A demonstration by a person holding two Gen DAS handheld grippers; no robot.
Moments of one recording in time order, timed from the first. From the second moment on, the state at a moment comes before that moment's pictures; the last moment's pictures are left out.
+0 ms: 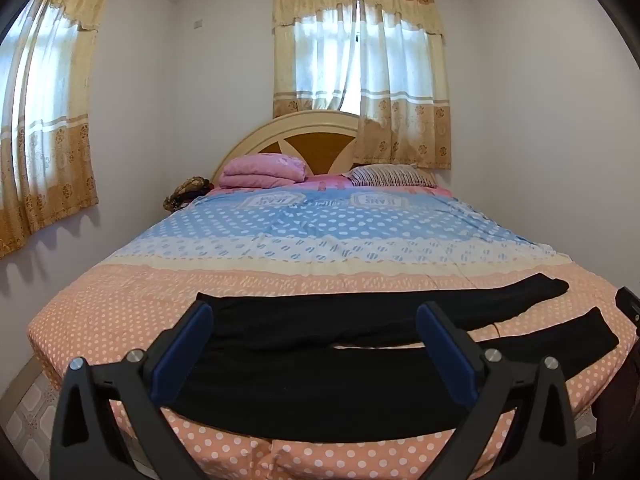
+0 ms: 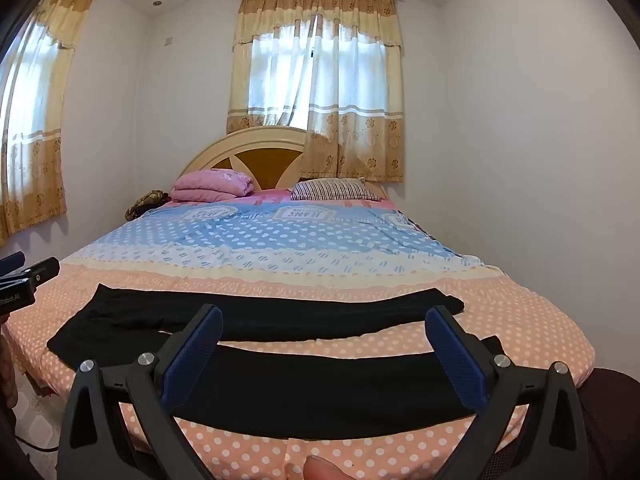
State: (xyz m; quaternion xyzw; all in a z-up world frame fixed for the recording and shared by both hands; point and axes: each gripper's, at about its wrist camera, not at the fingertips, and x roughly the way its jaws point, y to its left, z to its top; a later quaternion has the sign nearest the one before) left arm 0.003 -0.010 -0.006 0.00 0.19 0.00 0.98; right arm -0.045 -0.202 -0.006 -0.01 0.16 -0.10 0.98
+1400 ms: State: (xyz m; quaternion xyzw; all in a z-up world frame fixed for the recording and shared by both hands) left arm 0.007 -0.003 -0.008 0.00 0.20 0.00 0.98; right arm -0.035 -0.204 -0.020 -0.01 0.18 -0.10 0.98
